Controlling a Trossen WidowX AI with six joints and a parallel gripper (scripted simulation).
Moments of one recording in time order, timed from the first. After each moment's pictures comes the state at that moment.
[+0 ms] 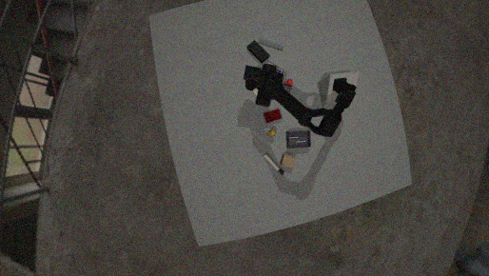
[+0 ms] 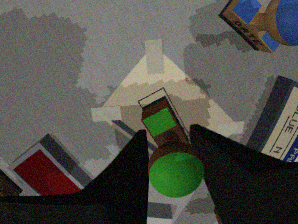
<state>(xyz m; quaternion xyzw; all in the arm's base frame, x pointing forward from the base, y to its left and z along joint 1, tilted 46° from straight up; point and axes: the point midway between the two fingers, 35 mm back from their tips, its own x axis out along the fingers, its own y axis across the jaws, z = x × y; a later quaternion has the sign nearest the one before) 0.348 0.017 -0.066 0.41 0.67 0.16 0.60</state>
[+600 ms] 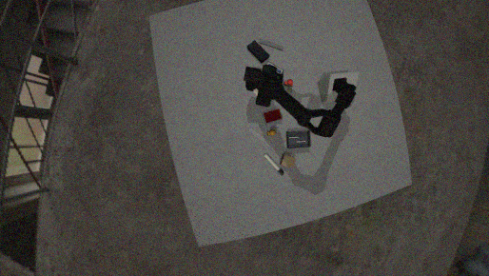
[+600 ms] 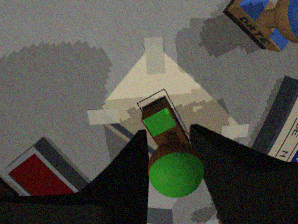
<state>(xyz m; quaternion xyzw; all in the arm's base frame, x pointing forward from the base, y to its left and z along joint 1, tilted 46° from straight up) 0.347 0.024 -0.071 0.41 0.67 0.16 0.60</state>
